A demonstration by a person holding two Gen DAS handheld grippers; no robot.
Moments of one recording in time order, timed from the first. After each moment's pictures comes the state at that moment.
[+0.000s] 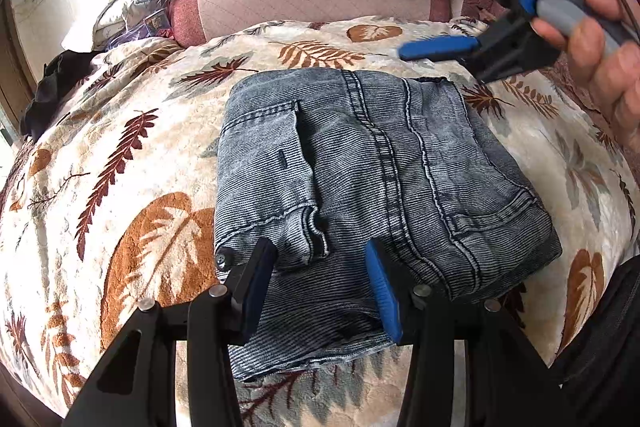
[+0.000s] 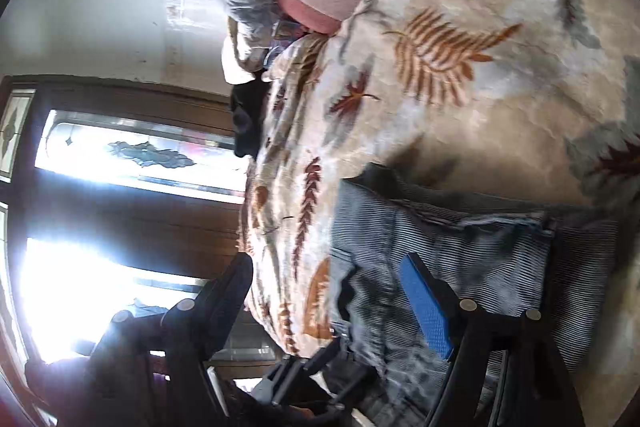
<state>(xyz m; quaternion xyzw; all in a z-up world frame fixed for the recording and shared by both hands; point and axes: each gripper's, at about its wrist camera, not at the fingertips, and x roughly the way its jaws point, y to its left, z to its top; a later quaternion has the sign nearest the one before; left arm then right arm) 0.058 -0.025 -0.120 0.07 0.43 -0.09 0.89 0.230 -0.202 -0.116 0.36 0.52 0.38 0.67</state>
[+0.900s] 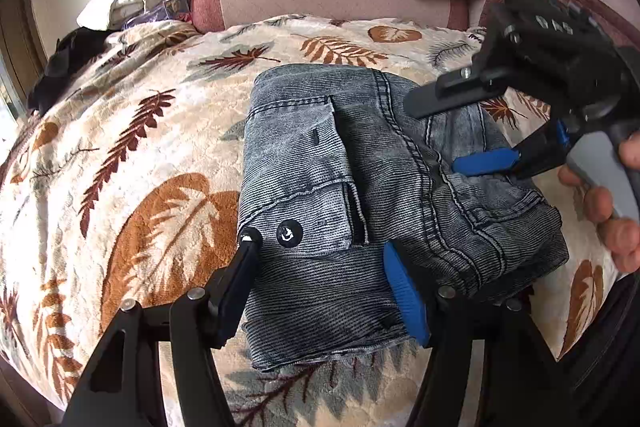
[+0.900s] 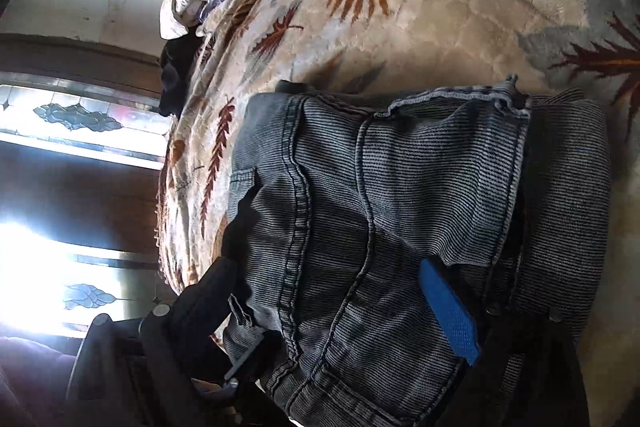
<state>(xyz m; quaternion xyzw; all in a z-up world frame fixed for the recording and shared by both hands) 0.053 -0.010 -0.119 0.03 0.44 -0.07 0.89 0.181 -0.193 -0.168 0.26 0.58 0.29 0.71</state>
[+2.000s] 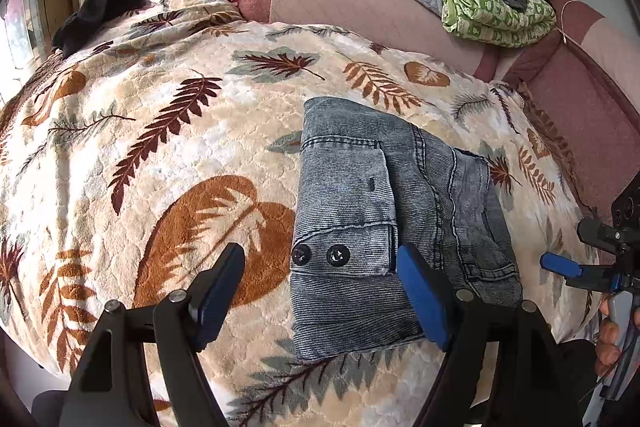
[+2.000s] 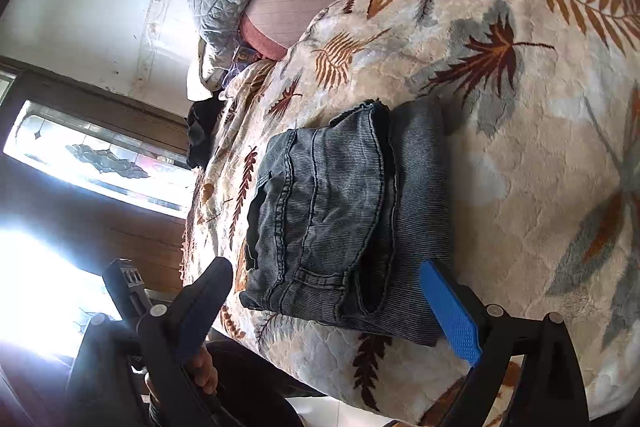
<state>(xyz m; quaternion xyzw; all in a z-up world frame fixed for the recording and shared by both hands) 0.058 0.045 -0.086 -0.09 0.45 -0.05 0.89 0.087 -0.286 -0.127 0.33 0.49 0.26 0.76</state>
